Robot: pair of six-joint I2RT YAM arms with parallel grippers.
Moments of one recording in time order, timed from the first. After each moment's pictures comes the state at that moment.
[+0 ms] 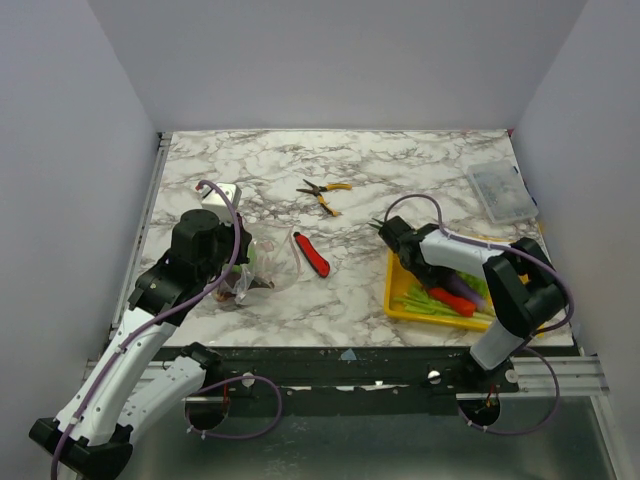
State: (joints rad) left arm -0.47 0.76 0.93 -0.62 -0.12 -0.25; right arm 0.56 1.64 0.89 -0.77 0.63 -0.06
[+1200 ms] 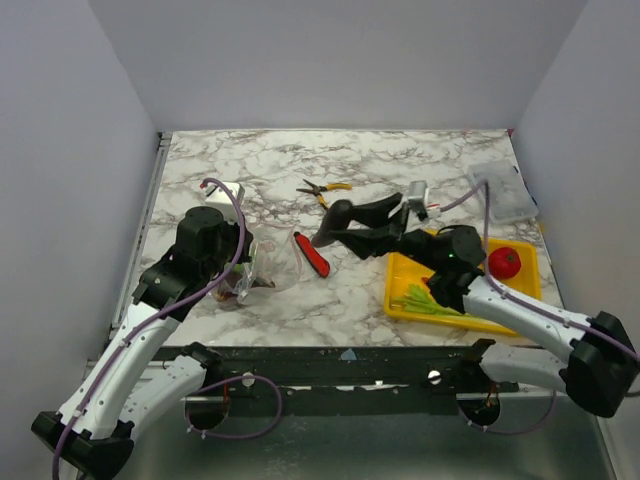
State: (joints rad) left arm -0.47 0.79 0.93 -0.62 -0.12 -0.25; right arm 0.66 1.07 0.64 0.93 -0.46 0.28
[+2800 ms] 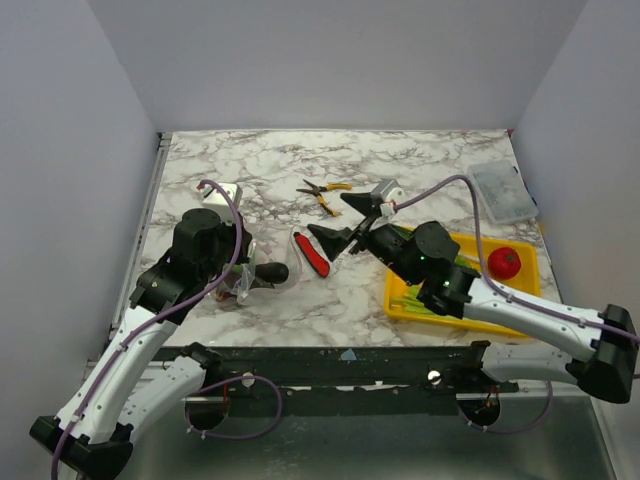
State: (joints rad) left arm -0.47 0.77 0.93 -0.62 -0.12 -0.25; right arm 1.03 1.18 0.86 0.55 0.13 0.00
